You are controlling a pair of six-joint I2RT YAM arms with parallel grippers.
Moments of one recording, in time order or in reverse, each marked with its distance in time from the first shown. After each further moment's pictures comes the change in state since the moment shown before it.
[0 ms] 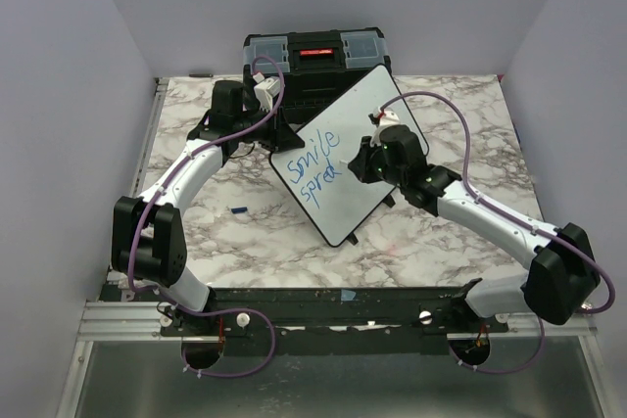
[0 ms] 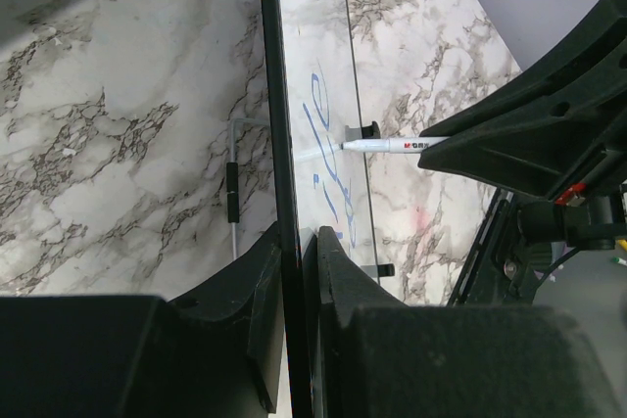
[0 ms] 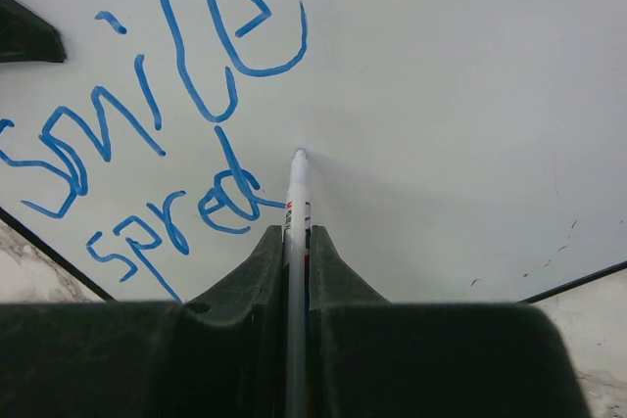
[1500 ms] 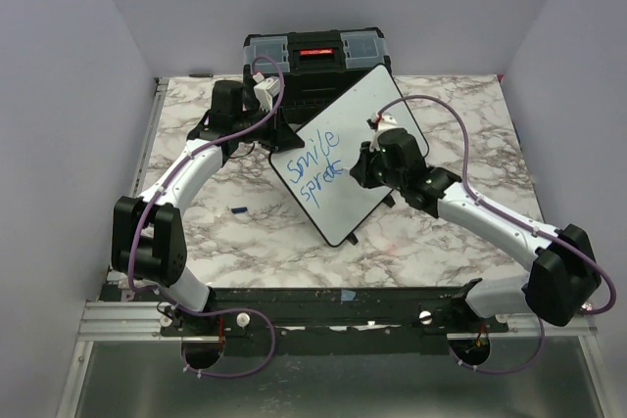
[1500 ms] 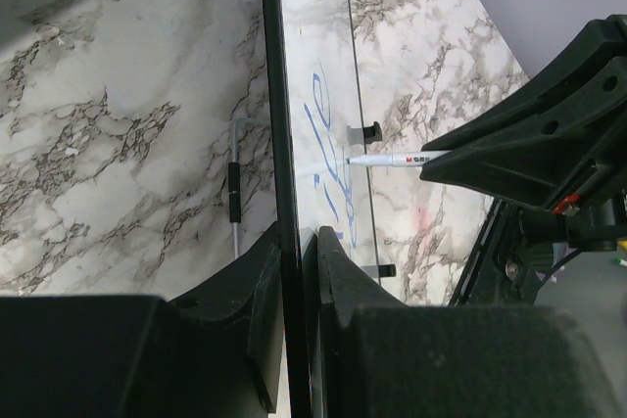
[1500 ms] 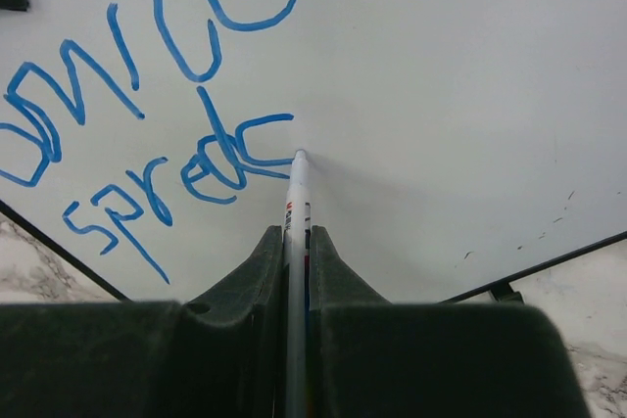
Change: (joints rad) left arm 0.000 0.000 0.000 0.000 -0.003 0.001; right arm 0.002 -0.008 -0.022 -0.046 -0.004 -0.011
